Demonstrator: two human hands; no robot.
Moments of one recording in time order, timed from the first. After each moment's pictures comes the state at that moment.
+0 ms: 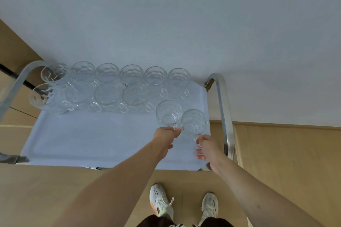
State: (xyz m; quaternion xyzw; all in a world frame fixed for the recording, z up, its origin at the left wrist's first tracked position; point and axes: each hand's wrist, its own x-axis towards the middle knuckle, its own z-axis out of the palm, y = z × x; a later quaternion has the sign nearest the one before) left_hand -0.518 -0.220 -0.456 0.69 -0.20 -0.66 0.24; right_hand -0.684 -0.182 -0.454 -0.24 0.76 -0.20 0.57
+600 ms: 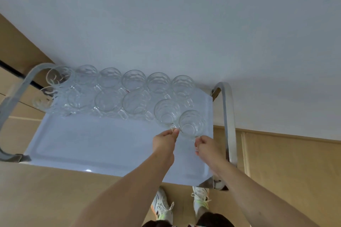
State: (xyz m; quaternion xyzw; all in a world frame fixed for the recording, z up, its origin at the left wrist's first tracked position) left_hand -0.545 -0.239 -0.470 0.70 -0.03 -0.60 0.37; right_hand -0.696 -0.230 -0.461 -0.41 0.73 -0.14 0.53
